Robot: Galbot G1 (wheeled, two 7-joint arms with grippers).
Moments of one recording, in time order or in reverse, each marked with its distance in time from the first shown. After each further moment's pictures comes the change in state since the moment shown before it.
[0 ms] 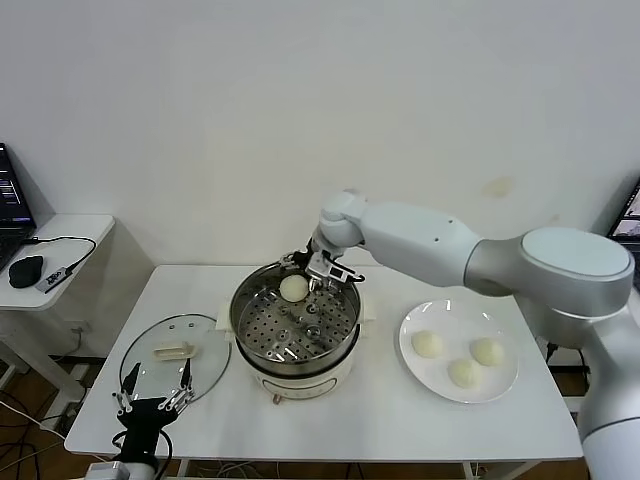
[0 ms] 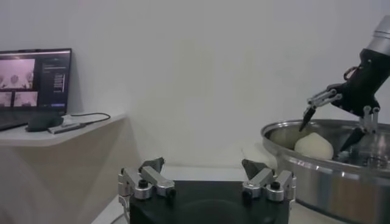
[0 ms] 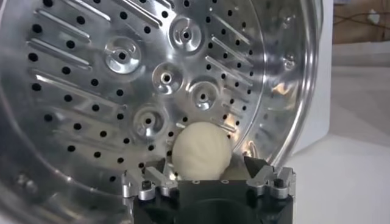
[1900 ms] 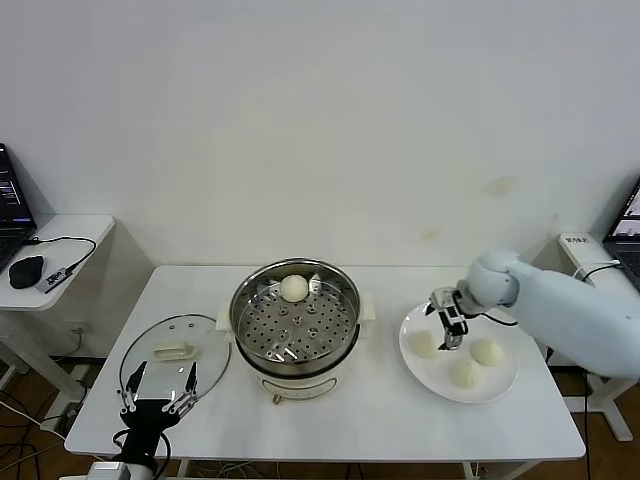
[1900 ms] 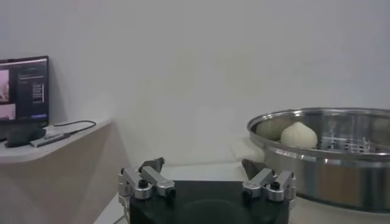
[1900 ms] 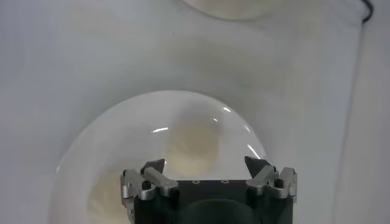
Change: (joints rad) left arm 0.018 0.060 -0.002 0.000 0.028 0.017 0.022; right arm -0.438 -0.557 0.318 0.214 0.034 -0.607 -0.150
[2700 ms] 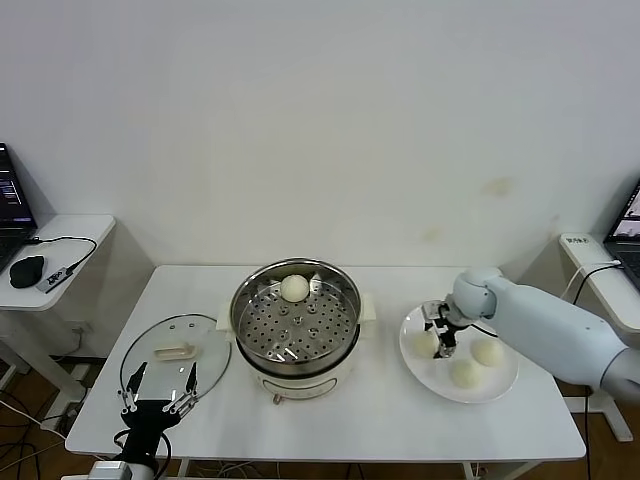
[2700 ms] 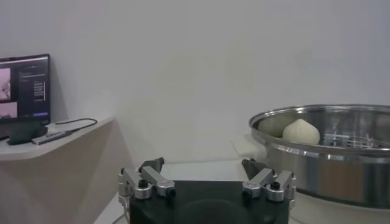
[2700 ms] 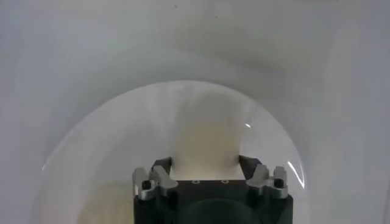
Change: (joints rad) left arm -0.006 -0.004 0.003 0.005 0.005 0.001 -0.001; right arm -0.061 0.062 0.059 -0.109 -0.067 0.006 -0.026
